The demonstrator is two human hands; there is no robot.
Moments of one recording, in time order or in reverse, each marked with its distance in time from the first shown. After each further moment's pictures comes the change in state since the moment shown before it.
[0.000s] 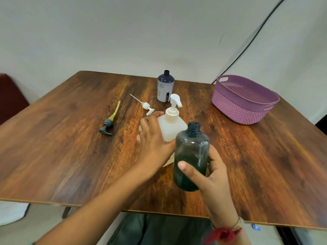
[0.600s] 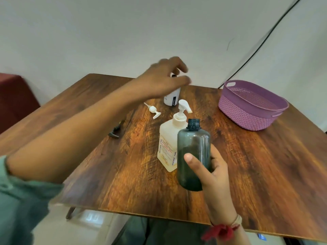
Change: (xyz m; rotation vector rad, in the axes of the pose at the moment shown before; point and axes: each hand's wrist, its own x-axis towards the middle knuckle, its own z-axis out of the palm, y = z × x) left_hand 0.112 0.078 -0.090 0.185 -0.329 0.294; right_hand 0.011 -0.003 0.014 -0.008 0.025 0.014
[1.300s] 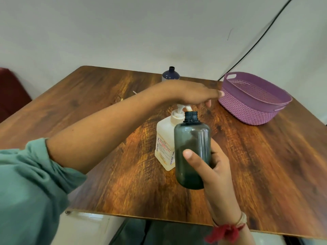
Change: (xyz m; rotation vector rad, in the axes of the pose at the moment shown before) left_hand 0.035 0.029 0.056 0.063 -0.624 -0.062; right_hand 0.010 -0.002 -0.002 0.041 -0.050 0.028
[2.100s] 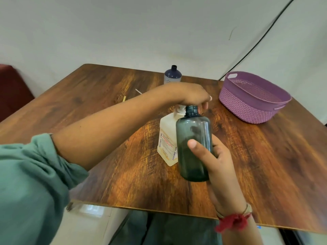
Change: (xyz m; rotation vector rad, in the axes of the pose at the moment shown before) left_hand -0.002 0.001 0.008 -0.003 0.035 -0.024; right_hand -0.005 -0.015 0.002 0.066 -0.038 0.102
